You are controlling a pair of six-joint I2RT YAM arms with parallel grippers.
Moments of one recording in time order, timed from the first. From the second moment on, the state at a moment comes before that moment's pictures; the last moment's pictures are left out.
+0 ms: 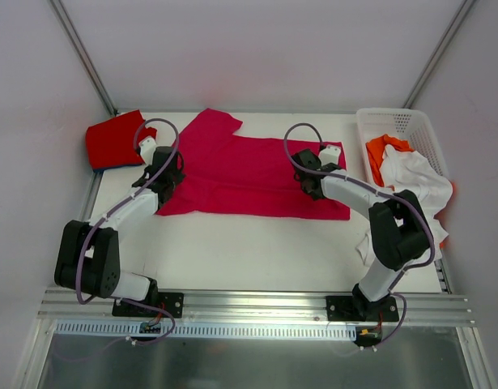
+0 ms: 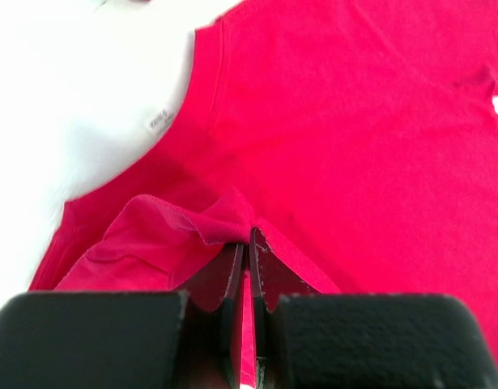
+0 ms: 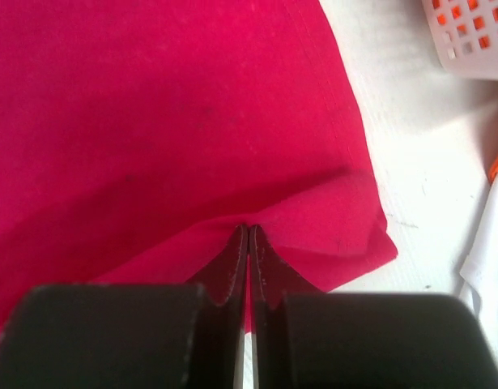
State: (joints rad) left arm -0.24 1.38 0.80 -0.10 -0.42 -0.73; right arm 0.53 1.69 1.11 -0.60 0.72 0.73
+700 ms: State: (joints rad) left arm -0.19 1.65 0.93 -0.06 -0.39 -0.69; right arm 0.47 1.88 1.25 -0.58 0.69 0.69
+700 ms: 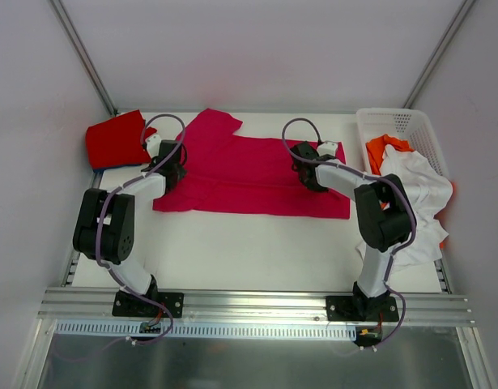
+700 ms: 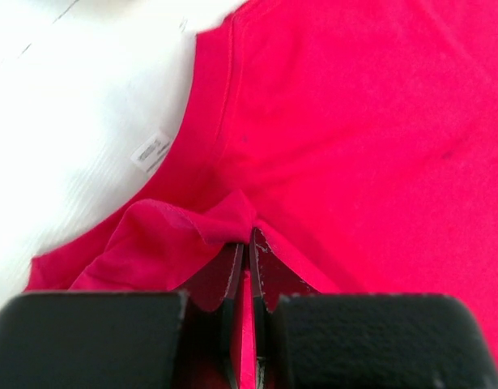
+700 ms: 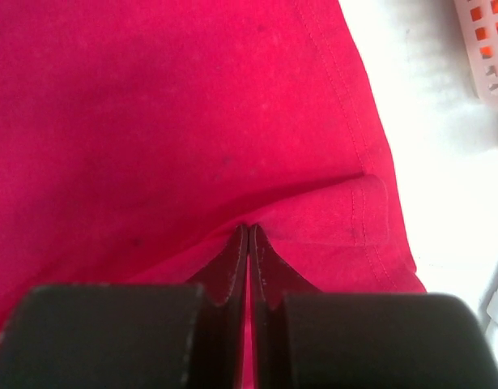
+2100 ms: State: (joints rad) left arm -0.08 2.34 2.04 -0.27 0.01 -0.31; right arm 0.39 1.16 0.88 -0.70 0.30 0.46
